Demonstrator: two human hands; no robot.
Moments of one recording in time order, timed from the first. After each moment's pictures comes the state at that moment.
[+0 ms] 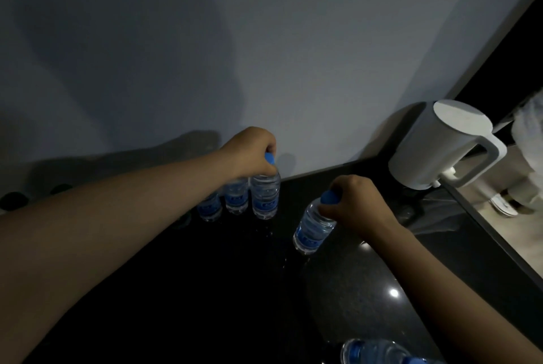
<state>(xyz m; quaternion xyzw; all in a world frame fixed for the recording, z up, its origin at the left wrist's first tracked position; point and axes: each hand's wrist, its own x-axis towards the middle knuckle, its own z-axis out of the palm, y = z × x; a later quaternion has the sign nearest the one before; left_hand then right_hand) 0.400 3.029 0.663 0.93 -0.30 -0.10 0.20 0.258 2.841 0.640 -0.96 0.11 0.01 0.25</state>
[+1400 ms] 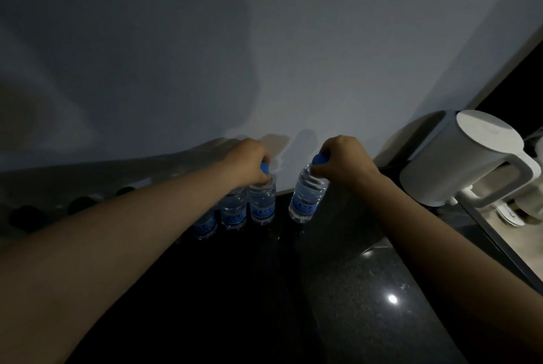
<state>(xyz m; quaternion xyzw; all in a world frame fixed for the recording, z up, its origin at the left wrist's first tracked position) 0.447 3.019 0.637 0.94 -0.25 -0.14 0.15 0.392 2.831 0.646 -0.98 0.09 0.00 0.19</state>
